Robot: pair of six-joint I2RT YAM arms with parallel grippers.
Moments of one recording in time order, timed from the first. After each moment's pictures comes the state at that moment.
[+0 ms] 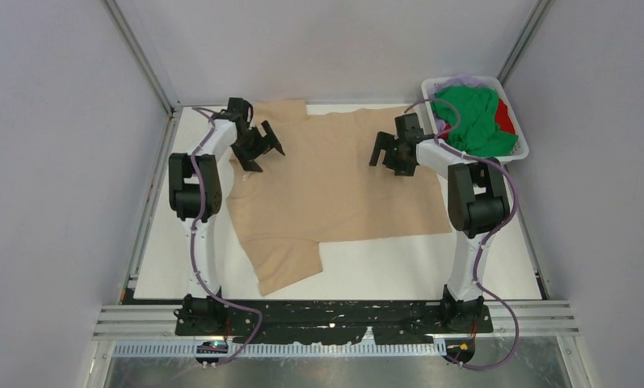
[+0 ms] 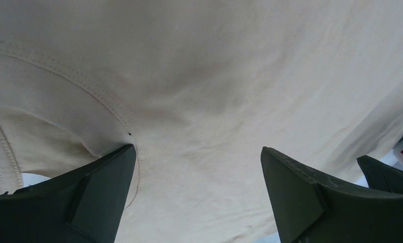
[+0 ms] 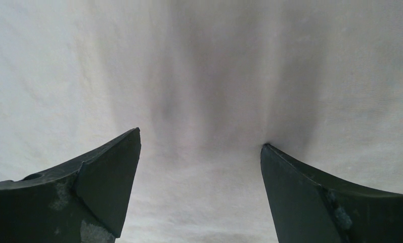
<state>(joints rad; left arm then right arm) -0.10 2.28 1.87 -0.77 0.31 -0.63 0.21 1.99 1.37 -0.35 -0.07 0.46</state>
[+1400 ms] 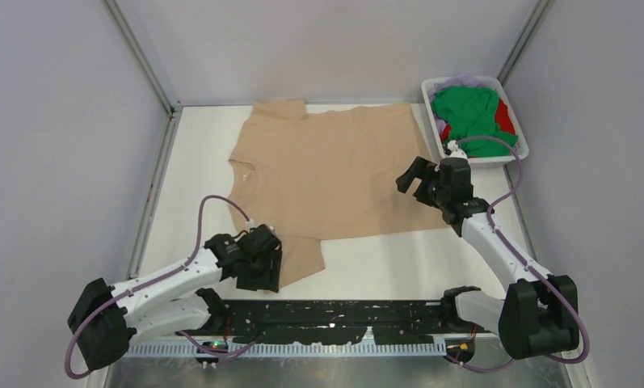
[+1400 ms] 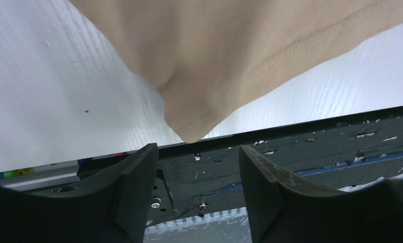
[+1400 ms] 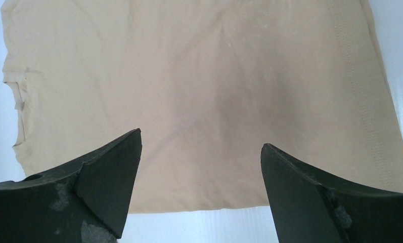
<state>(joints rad) -0.85 0.98 0.56 -0.89 -0.04 -0.78 0.14 1.14 0.68 -0.15 -0.07 0.56</state>
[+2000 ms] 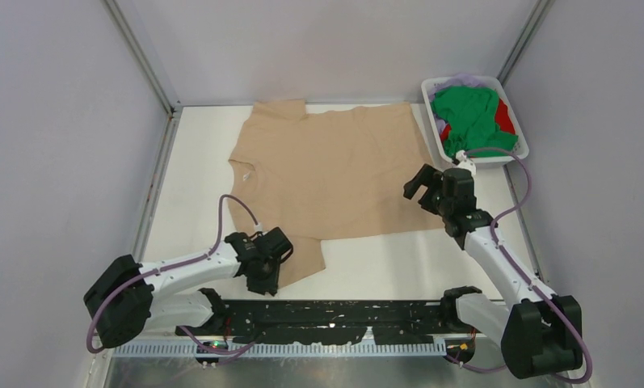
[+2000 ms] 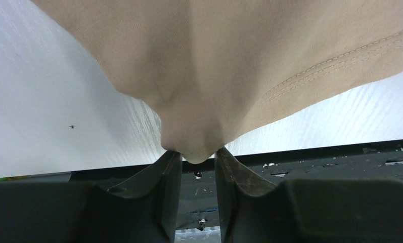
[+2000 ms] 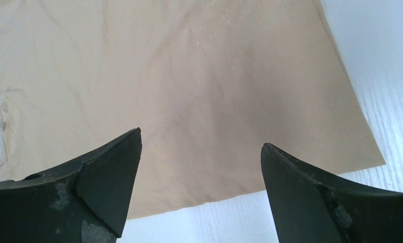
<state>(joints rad) -0.91 1.16 0.55 -0.80 -0.05 -0.84 0.14 1.05 0.61 -0.16 0.03 0.58</state>
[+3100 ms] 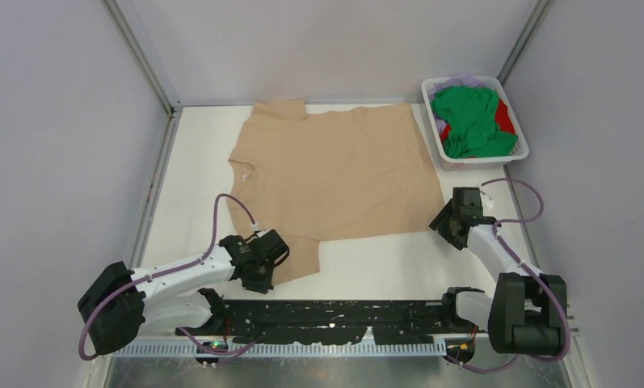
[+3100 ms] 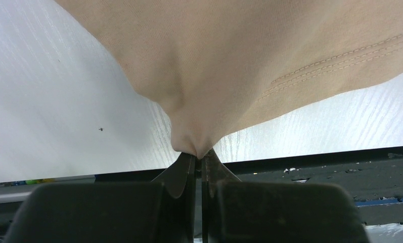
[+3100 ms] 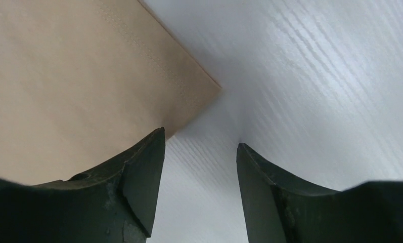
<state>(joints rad) -0.91 1.11 0.53 -0.82 -0.12 -0.79 -0.07 1.13 0.49 -0.40 0.16 0.64</state>
